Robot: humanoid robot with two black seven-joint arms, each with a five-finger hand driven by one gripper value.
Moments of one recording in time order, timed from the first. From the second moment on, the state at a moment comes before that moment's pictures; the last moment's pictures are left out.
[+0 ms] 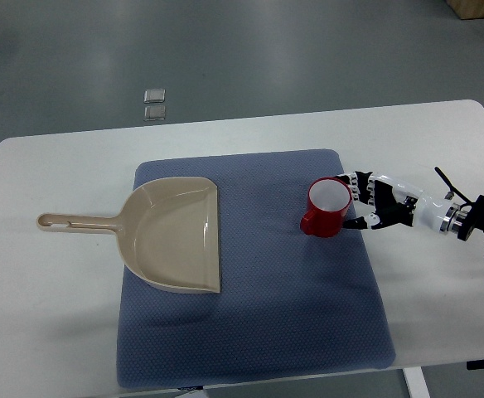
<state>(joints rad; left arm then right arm) -0.07 0.00 0.05 -0.25 0.08 0.05 0.10 0.59 -0.41 0.60 0.64 -0.89 0.61 0.61</state>
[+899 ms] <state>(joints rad) -0.07 0.00 0.05 -0.25 0.08 0.05 0.10 0.60 -0.27 0.61 0.62 -0.85 0.51 0.61</state>
